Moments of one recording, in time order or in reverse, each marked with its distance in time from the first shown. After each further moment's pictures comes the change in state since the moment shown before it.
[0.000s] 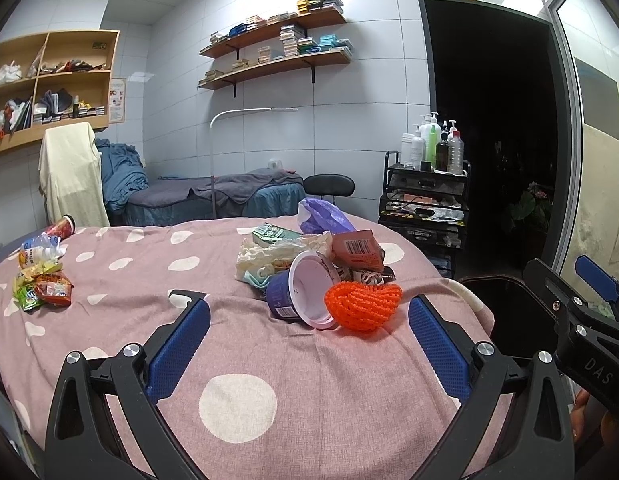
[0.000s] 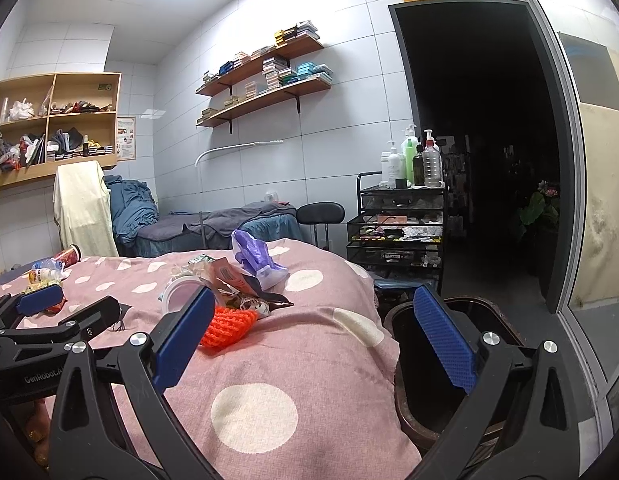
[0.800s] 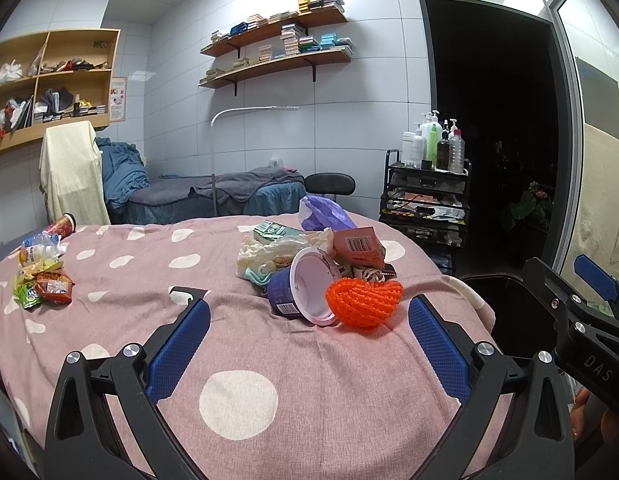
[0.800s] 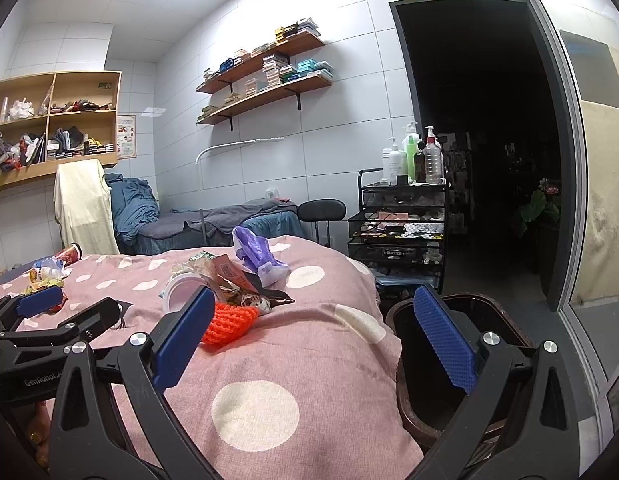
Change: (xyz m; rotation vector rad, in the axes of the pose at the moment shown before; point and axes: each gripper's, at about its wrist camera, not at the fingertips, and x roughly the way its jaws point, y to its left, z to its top) left arm -0.001 0.003 -0.006 0.000 0.002 0.004; right arm 0.001 0.001 -0.002 0.003 0.011 0.004
